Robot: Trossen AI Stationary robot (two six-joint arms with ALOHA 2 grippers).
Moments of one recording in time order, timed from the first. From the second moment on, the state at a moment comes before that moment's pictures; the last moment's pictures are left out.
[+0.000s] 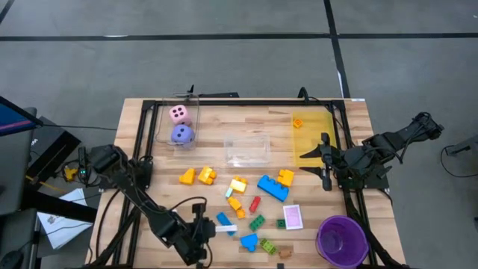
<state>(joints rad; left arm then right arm) -0.78 1.80 1.19 -0.51 -0.60 -0.67 0.47 0.70 0.77 -0.57 0.52 0.21</state>
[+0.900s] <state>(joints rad) -0.09 1.53 1.22 -0.64 -0.30 -0.23 0.47 0.70 0.77 -0.58 0.52 0.20</state>
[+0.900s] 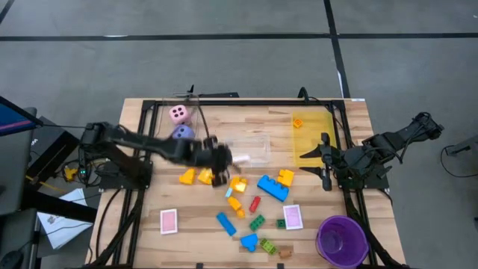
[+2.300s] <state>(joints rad) 0.20 2.32 2.32 -1.57 -0.10 0.07 0.47 0.70 0.77 -0.60 0.53 0.15</state>
